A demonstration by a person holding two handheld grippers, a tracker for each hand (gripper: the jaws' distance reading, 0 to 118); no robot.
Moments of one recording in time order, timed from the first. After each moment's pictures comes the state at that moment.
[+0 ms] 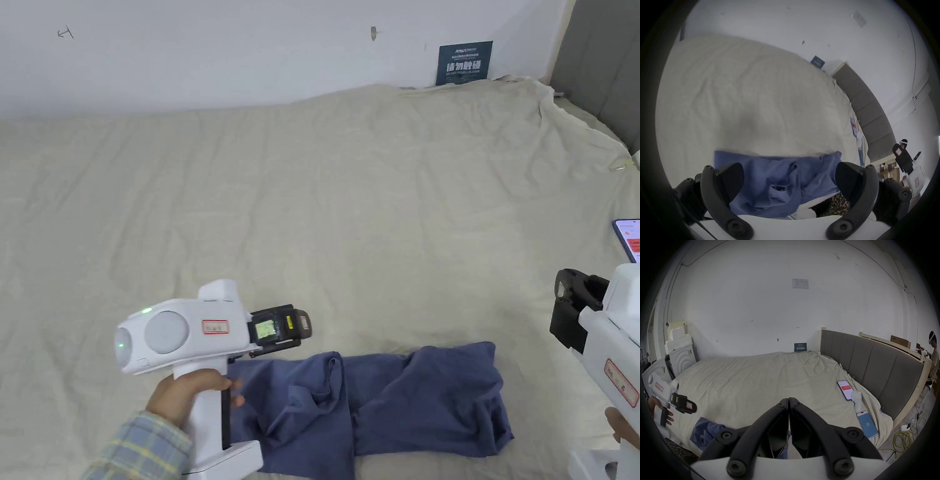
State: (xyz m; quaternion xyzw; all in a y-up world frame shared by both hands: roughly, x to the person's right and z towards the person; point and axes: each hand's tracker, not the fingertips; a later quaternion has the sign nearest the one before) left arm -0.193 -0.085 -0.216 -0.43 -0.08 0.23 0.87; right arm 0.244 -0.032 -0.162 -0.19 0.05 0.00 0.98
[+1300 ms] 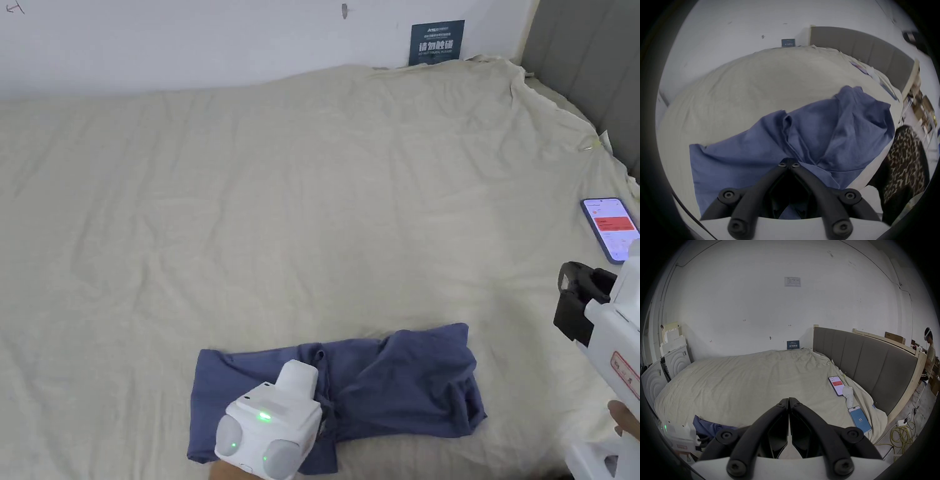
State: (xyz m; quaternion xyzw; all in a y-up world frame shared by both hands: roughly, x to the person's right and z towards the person) left arm -0.048 -0.217 -0.163 -0.43 -0.12 -0.09 0.89; right arm 0.272 -0.038 -0.155 -0.20 0.02 0.00 0.98
